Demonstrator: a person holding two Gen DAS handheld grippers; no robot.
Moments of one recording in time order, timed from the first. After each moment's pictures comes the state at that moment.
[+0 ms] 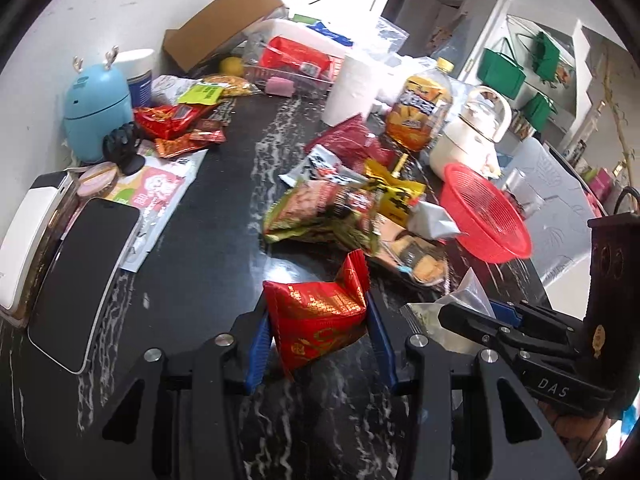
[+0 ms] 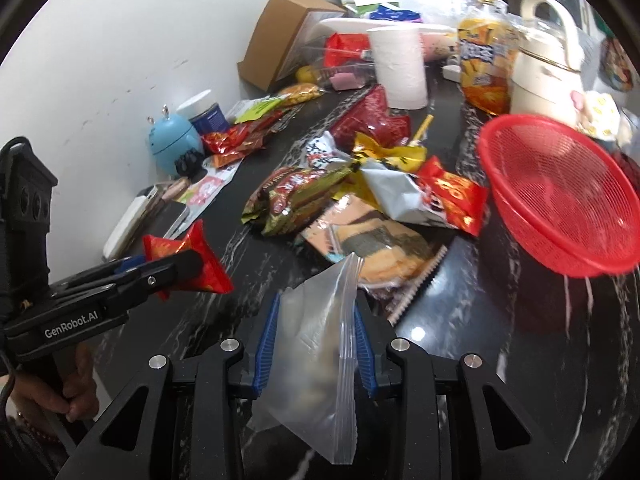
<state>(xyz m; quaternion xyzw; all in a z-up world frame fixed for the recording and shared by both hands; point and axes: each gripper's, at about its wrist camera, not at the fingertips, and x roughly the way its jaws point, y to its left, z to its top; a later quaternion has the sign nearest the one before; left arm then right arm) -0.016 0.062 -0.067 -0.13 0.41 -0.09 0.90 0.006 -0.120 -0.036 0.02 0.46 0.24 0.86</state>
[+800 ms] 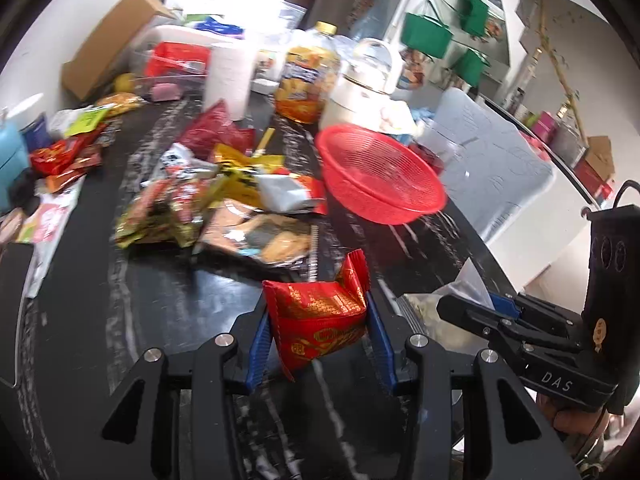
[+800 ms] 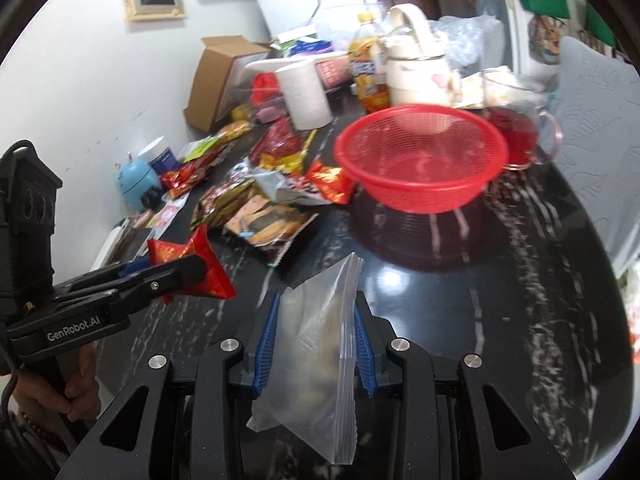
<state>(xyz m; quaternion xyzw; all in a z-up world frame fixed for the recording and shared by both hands) -0.022 -0.036 -0.050 -0.08 0.41 -0.21 0.88 -0.051 -0.214 -0.008 0.07 0.42 0.14 0.89</state>
